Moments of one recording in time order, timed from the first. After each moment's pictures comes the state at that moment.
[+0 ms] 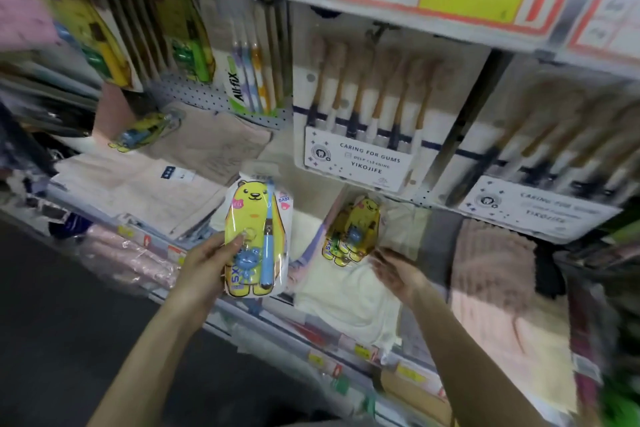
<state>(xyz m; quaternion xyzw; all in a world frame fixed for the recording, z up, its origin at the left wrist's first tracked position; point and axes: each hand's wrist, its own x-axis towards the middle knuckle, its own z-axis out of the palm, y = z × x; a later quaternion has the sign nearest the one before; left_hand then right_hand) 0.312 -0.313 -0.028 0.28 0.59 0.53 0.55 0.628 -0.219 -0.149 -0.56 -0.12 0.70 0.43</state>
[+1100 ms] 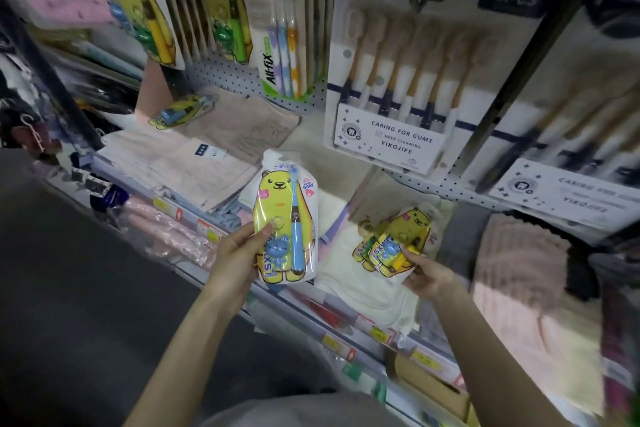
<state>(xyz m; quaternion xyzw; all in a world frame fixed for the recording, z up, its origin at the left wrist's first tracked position) 0.330 -0.339 -0.037 0.24 0.57 0.56 0.56 0.629 -0.237 -0.136 -0.59 -0.08 0.71 0.37</state>
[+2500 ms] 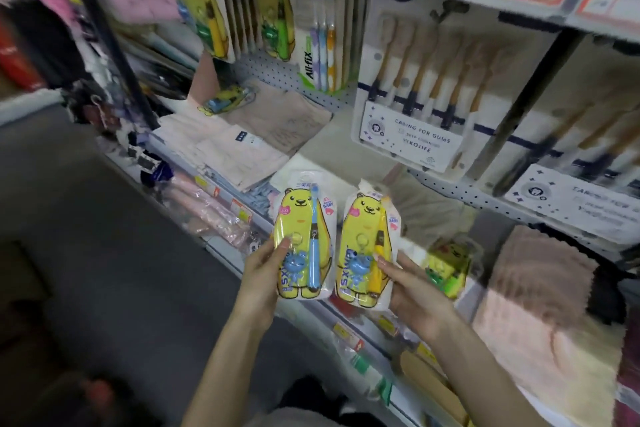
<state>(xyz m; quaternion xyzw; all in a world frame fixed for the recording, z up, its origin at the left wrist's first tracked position) 0.367 -0.401 -0.029 0.17 0.60 0.58 0.53 0.577 -0.338 -0.028 -0.41 -0.26 0.82 0.31</state>
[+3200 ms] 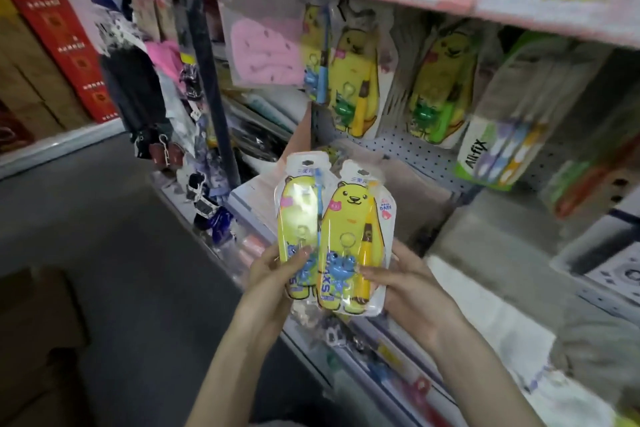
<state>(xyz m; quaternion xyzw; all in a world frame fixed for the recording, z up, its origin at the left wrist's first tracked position) 0.114 -0.318 -0.002 0.17 0.51 0.66 0.52 0.286 -0.243 0.025 -0.29 -0.38 0.82 0.30</state>
